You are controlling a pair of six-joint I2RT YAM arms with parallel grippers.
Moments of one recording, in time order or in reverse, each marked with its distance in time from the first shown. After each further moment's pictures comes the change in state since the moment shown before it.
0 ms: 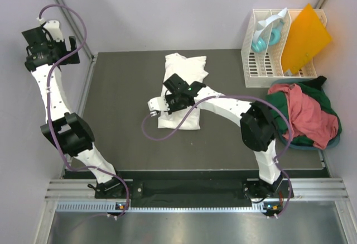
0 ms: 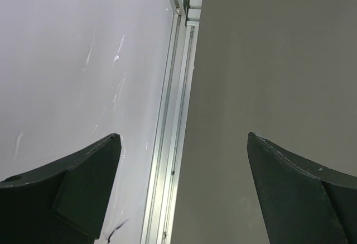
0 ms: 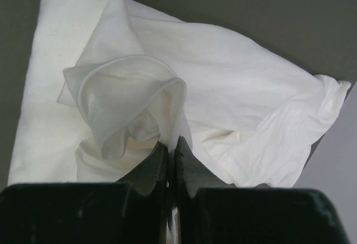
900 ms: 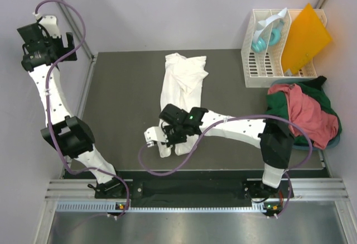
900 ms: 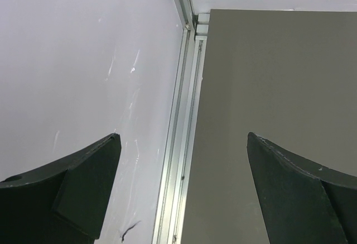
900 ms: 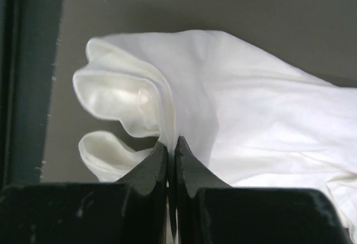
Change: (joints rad) left arm 0.000 -0.026 0.046 -0.009 -0.012 0.024; right arm 0.259 -0.248 -0.300 -0.032 -0.127 0.347
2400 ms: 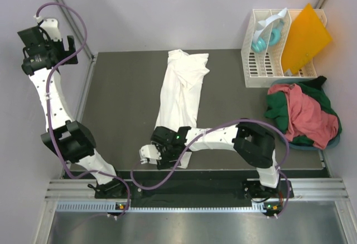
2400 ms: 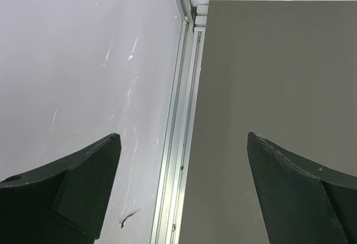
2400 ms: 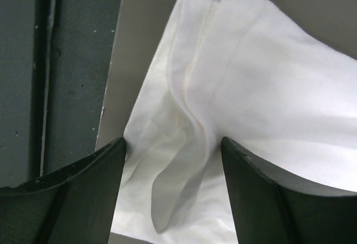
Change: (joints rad) left arm 0.000 -0.069 -0.080 -0.002 -0.003 0.009; right arm 0.110 0.175 -0.092 0.183 0.023 0.128
